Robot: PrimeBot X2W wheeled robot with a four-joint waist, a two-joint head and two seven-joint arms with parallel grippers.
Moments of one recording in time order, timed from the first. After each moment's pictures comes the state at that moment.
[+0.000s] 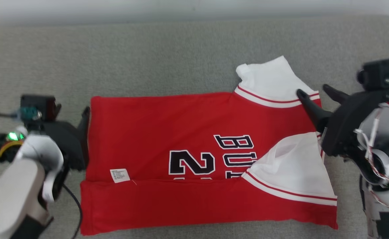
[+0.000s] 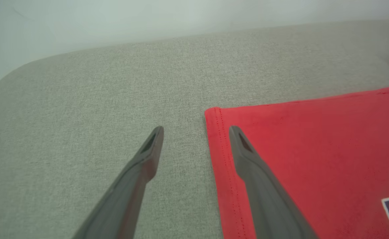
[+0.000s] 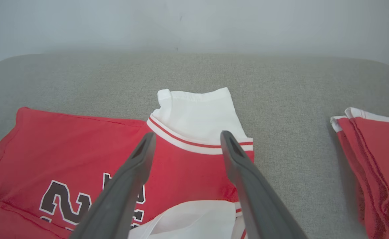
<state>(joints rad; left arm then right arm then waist) -0.57 0.50 -0.43 0.25 -0.60 0.13 0.31 -0.44 -0.19 -0.05 -0.19 0.35 0.13 0.91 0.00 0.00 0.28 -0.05</state>
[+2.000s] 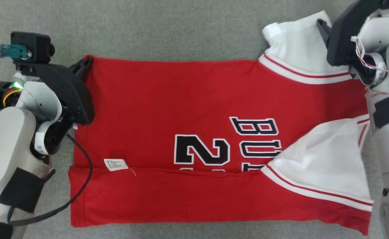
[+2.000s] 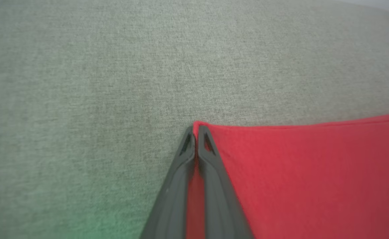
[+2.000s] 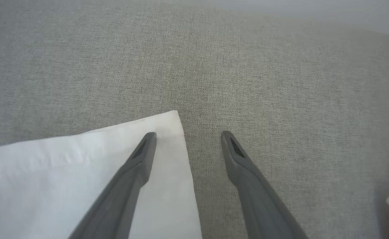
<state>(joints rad) -0.87 0.44 -0.44 0.38 -0.74 -0.01 0.48 -1.11 -0.25 0.06 0.71 0.15 0.13 0.67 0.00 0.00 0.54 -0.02</state>
